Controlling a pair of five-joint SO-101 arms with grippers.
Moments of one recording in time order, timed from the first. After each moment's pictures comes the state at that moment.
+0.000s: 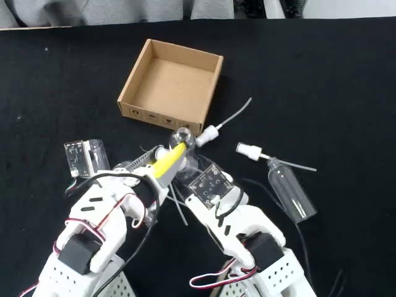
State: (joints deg) left arm 24.9 -98.9 79.2 40.9 40.0; right arm -32.5 -103.0 95.2 42.8 17.0
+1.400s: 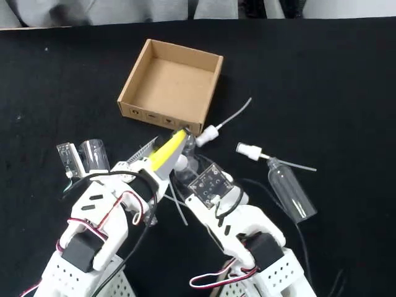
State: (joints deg) left arm 24.9 -98.9 82.5 28.6 45.9; right arm -32.5 -103.0 95.2 42.8 17.0
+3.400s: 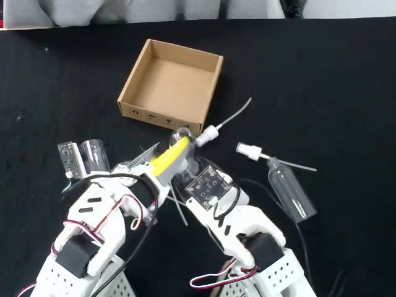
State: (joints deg) left arm 27.3 -98.9 77.2 36.9 44.6; right arm -32.4 -103.0 95.2 44.4 19.5
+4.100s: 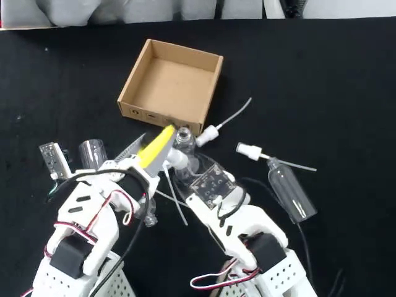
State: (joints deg) left arm 21.0 -99.0 74.5 37.0 44.6; right arm -32.4 -103.0 92.6 44.4 16.0
